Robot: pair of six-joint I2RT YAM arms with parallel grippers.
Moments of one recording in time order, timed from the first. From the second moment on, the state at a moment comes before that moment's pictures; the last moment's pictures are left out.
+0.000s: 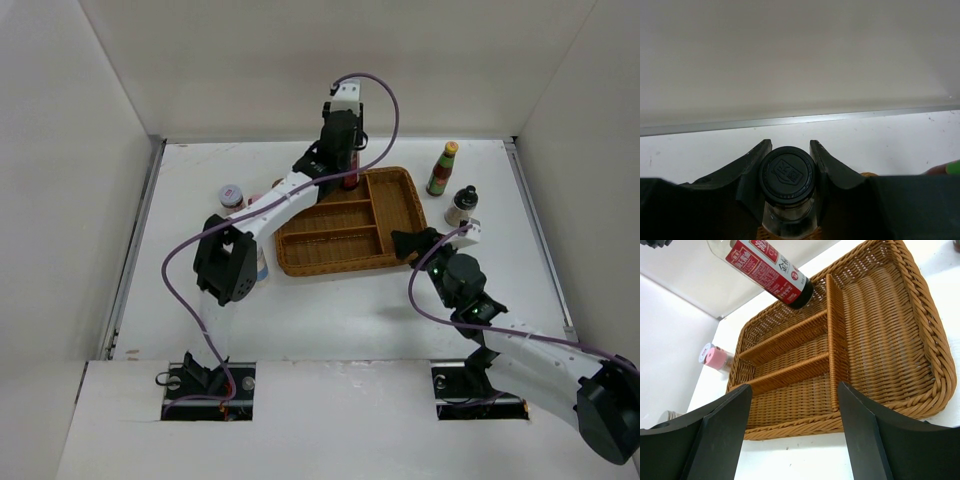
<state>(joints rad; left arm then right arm) -0.67 2.07 1.89 0.13 -0.51 -0.15 0.59 0.88 0.29 0.52 0.34 0.73</state>
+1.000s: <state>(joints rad) -0.70 2.11 1.77 0.26 -0.47 -0.21 0.59 0.88 0.29 0.50 0.35 0.73</state>
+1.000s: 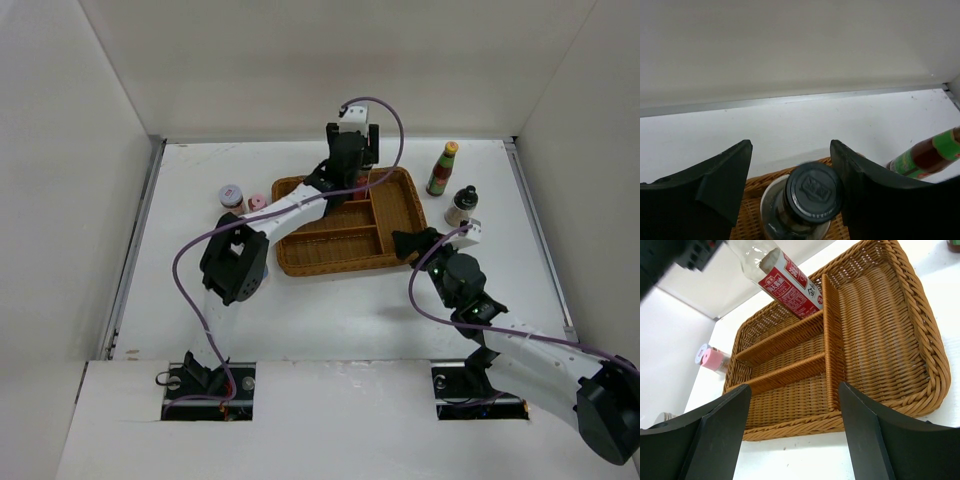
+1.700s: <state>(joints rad) -0.70 1.69 1.40 0.30 -0.49 -0.21 0.59 0.88 0.29 0.50 0.35 0.73</state>
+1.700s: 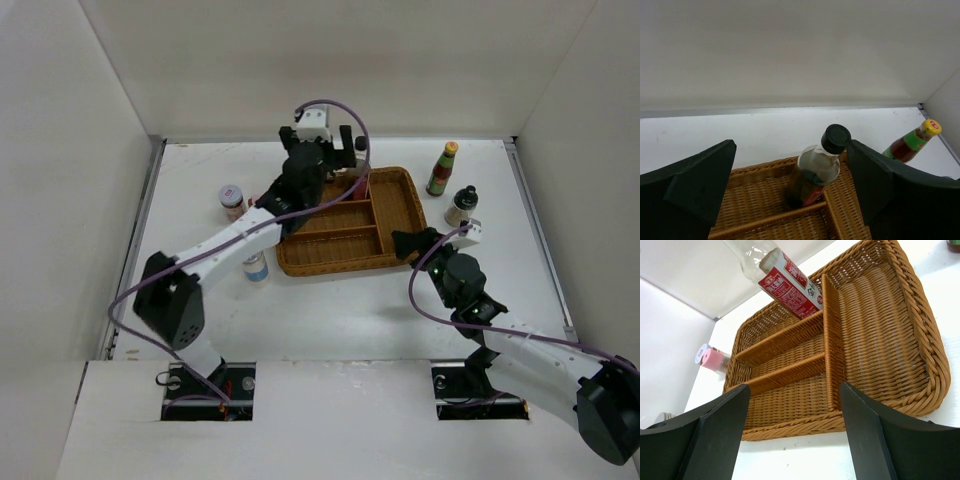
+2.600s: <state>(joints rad) -0.71 0.89 0.74 -0.49 -0.69 -0.56 0.59 0.97 0.30 0.50 0.35 0.72</state>
